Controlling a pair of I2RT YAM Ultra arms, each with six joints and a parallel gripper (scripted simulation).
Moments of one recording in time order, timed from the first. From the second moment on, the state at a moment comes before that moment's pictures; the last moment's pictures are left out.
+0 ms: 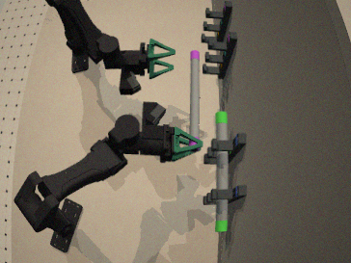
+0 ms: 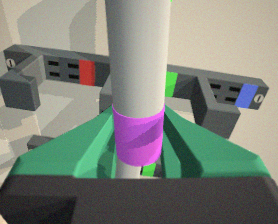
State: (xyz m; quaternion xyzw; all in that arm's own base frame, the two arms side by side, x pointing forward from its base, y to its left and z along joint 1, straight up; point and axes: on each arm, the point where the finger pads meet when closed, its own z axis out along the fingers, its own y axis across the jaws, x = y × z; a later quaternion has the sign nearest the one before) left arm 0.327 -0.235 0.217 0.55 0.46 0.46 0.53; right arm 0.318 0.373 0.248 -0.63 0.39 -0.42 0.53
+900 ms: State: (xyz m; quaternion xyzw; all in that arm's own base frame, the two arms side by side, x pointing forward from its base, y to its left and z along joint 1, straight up) left arm 0.327 -0.237 0.219 0.55 0.46 0.46 0.53; right arm 0.319 0.375 0.253 -0.63 0.39 -0.42 0.53
